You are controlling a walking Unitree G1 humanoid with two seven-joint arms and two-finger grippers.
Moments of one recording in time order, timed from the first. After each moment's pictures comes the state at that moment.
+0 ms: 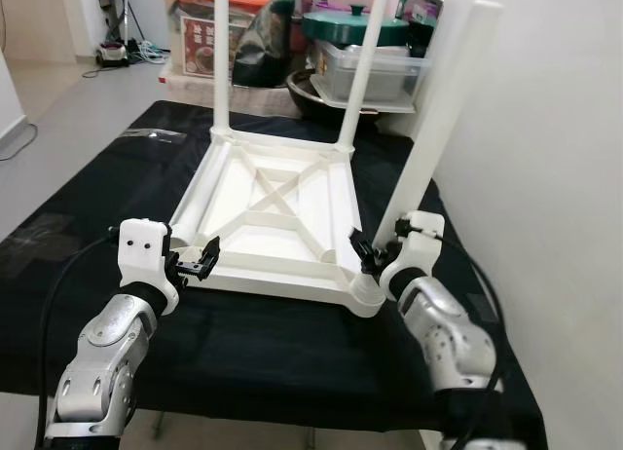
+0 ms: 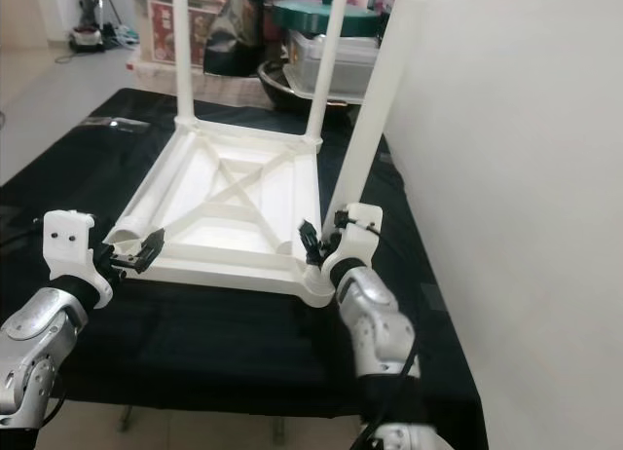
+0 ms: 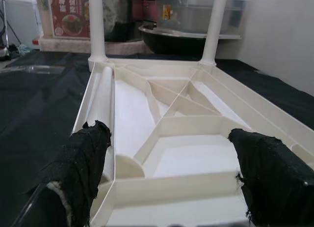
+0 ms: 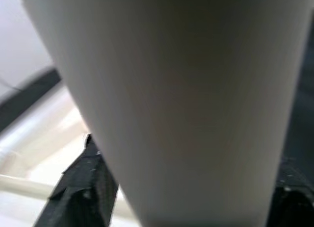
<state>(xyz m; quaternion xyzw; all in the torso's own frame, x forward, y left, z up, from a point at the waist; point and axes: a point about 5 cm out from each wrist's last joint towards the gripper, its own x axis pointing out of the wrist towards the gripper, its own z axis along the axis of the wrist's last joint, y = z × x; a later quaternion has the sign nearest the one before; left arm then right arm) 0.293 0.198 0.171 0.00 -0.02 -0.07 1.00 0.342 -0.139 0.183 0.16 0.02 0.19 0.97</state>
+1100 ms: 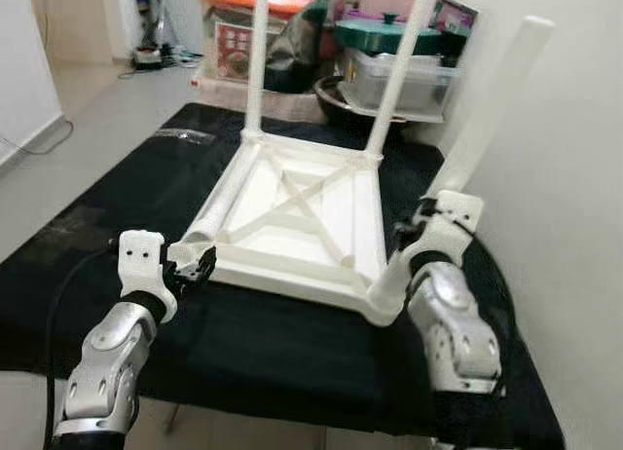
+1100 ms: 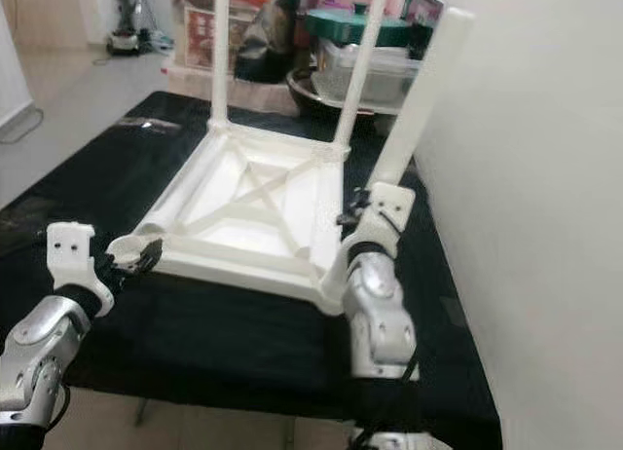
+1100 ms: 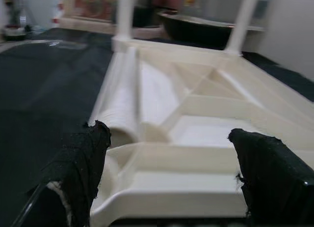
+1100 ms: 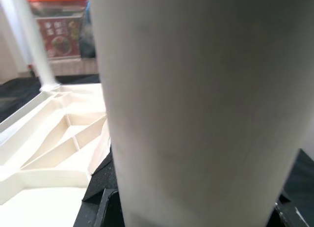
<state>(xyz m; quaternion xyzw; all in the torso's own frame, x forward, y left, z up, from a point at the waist) 0.298 0.204 0.147 -0.02 0.01 -0.07 1.00 0.326 -0.132 0.186 0.09 0.01 -0.02 1.00</state>
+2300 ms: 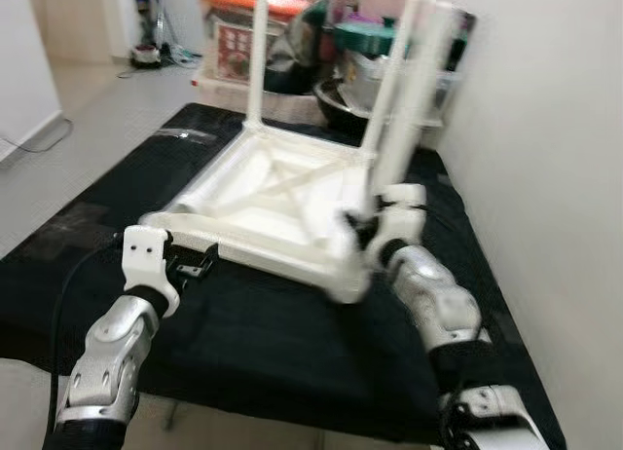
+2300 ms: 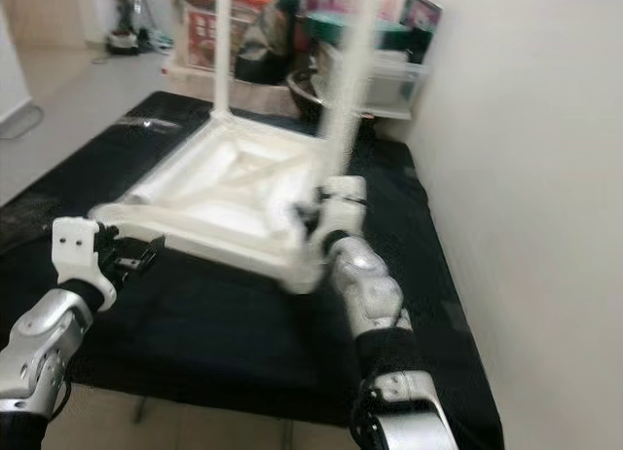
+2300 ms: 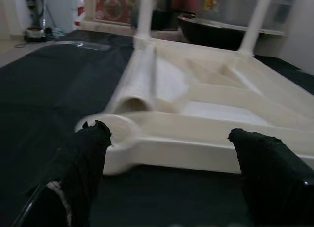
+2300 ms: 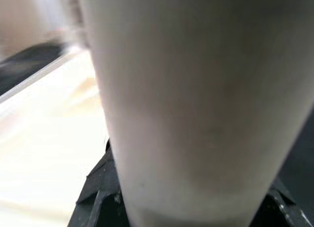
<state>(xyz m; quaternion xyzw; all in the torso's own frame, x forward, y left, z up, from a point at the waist) 0.305 0.208 0.145 -0.02 0.00 -0.06 1.00 0.347 -0.162 0.162 0.09 0.06 -0.05 0.99</state>
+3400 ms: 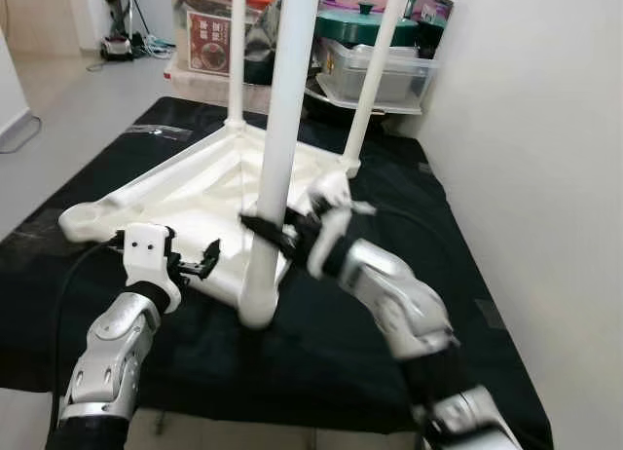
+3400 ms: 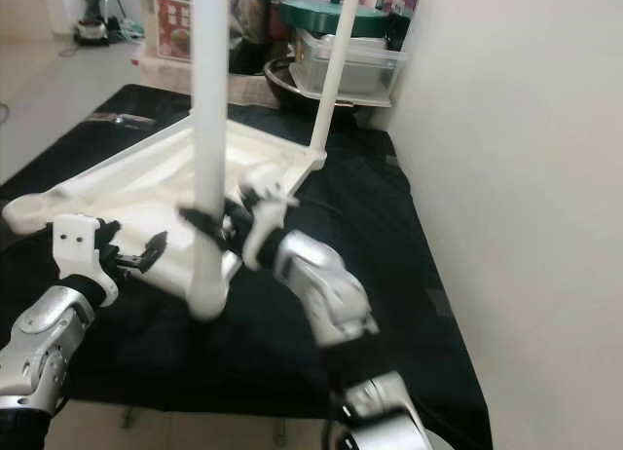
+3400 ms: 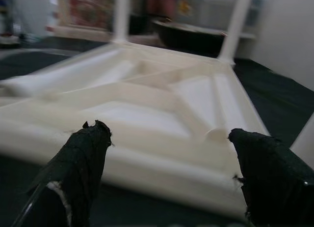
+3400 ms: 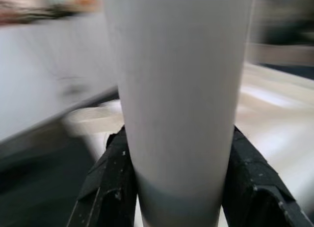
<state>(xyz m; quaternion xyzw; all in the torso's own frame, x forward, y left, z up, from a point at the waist) 0.306 0.204 0.145 -0.02 0.00 -0.08 1.00 0.357 -0.070 0.187 0.10 0.05 0.20 0.97</state>
